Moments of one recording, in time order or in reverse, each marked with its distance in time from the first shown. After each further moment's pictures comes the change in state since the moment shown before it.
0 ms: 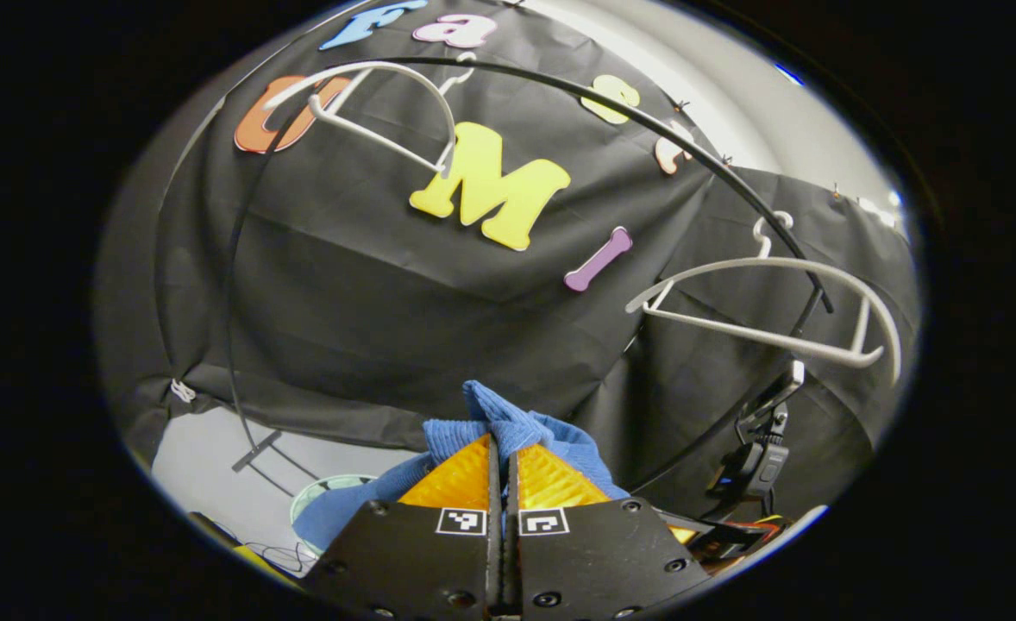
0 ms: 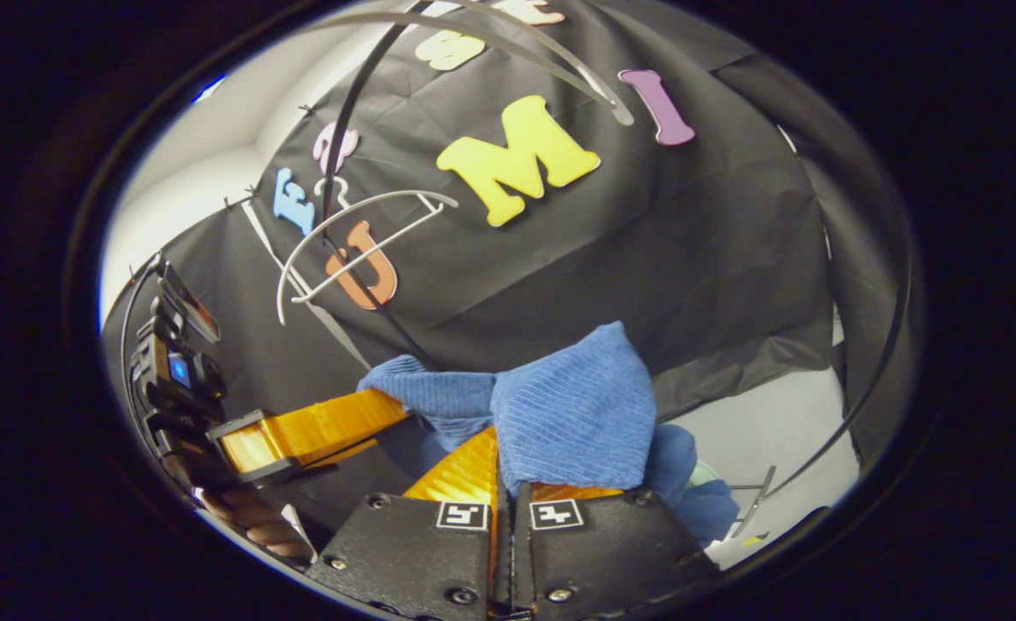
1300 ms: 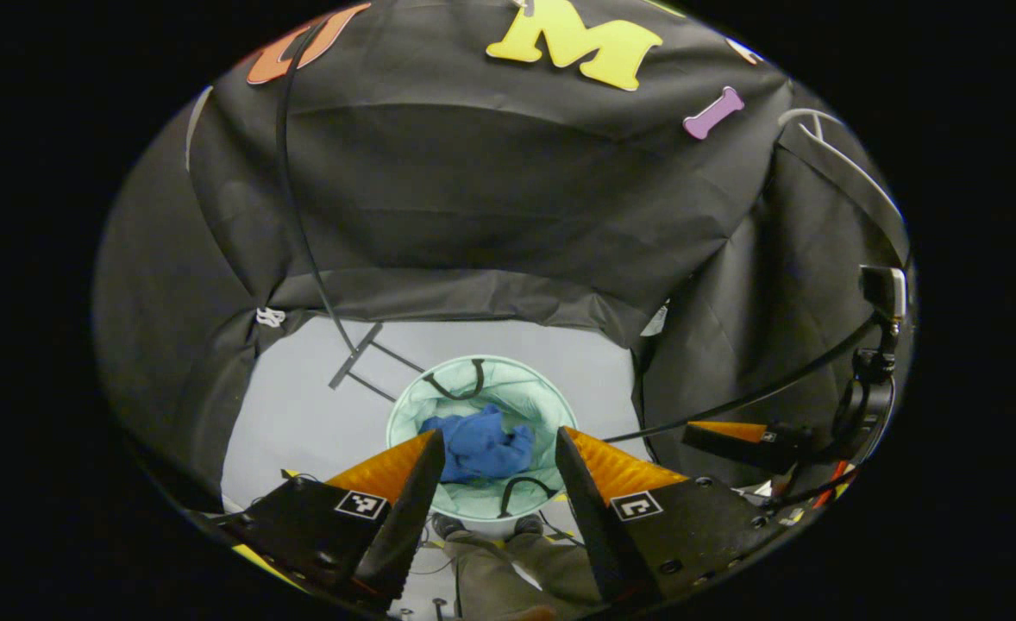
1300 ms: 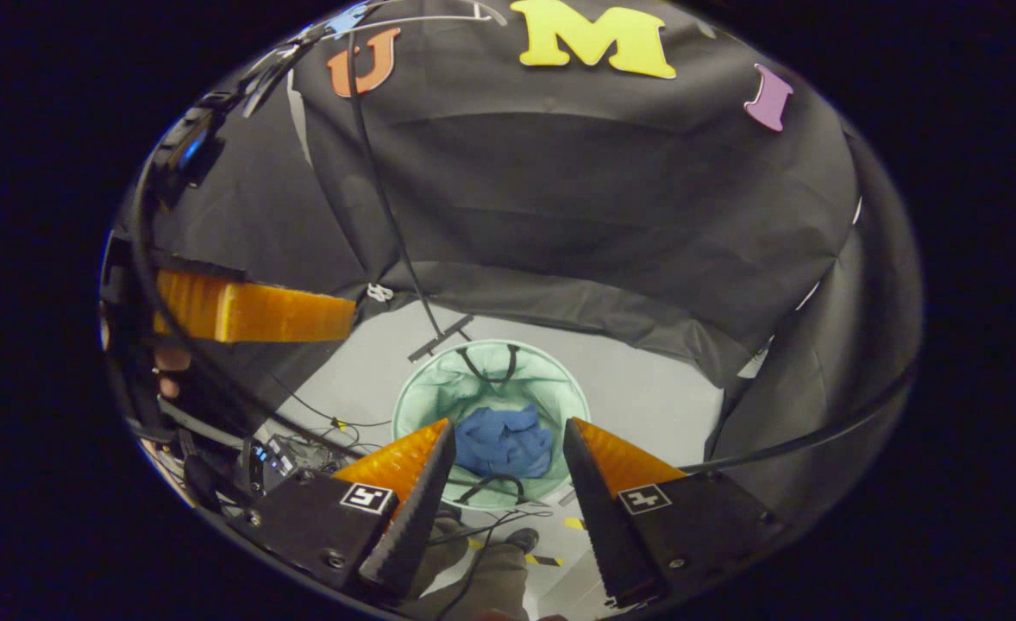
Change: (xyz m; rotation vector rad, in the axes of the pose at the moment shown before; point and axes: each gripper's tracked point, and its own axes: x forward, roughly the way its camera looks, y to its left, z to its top) left arm 0.010 0.136 -0.124 0.071 0.486 0.356; right arm 0.000 -0.130 -0.108 -0.502 0.466 -0.319
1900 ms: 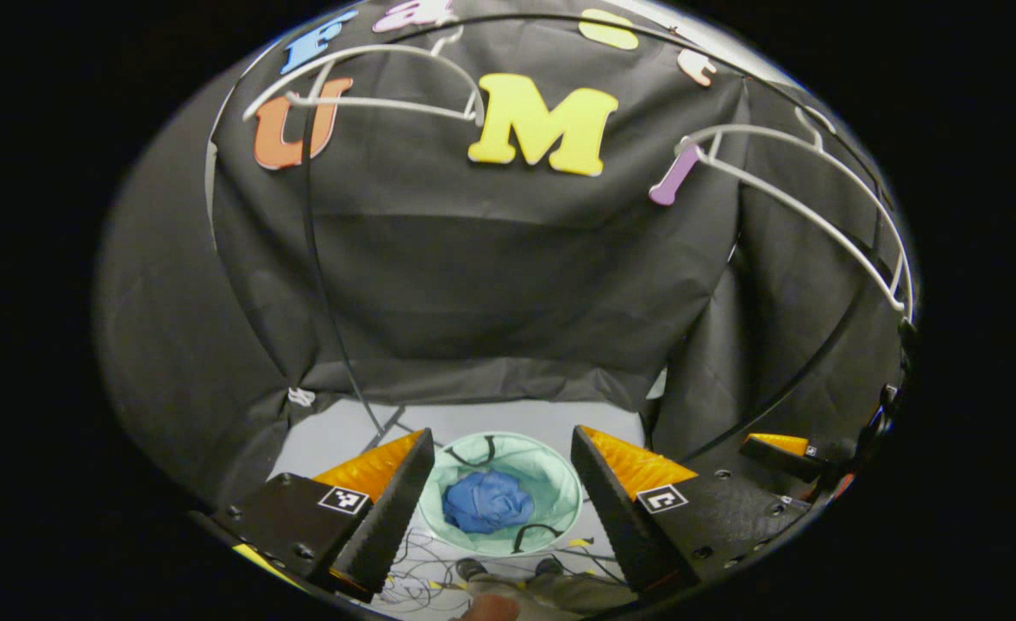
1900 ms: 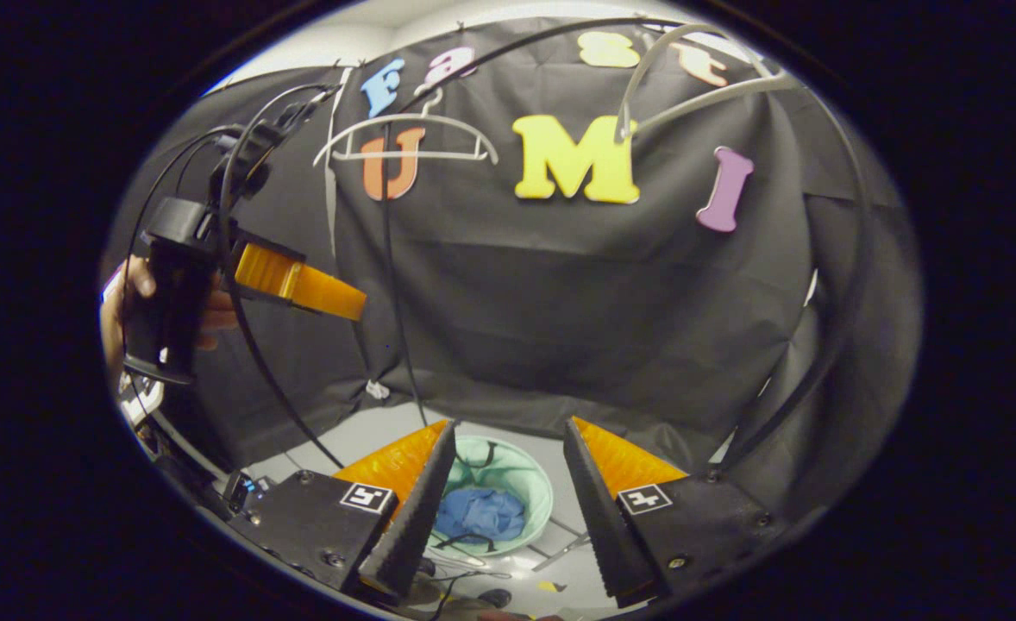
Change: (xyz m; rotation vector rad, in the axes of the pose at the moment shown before) left arm -0.118 -0.031 0.084 0.095 -0.353 0.062; right arm -0.144 -0.043 0.047 -0.029 -0.491 -0.060
